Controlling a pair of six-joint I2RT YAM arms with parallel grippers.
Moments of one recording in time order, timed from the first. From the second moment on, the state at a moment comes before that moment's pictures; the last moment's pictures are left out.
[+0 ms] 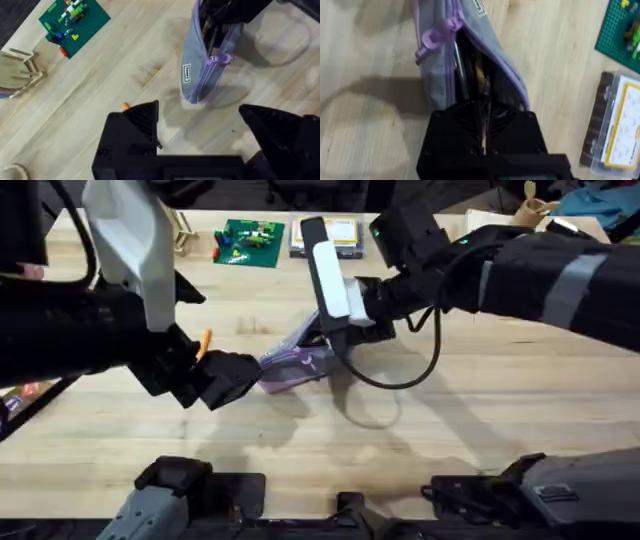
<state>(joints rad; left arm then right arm) -0.12 0.82 1.17 -1.26 0.27 0.63 0.56 1.61 1.10 -0.55 -0.38 -1.24</state>
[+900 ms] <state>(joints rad) -0.12 0.82 1.17 -1.26 0.27 0.63 0.78 1.68 1.10 -0.47 -0.34 -1.33</state>
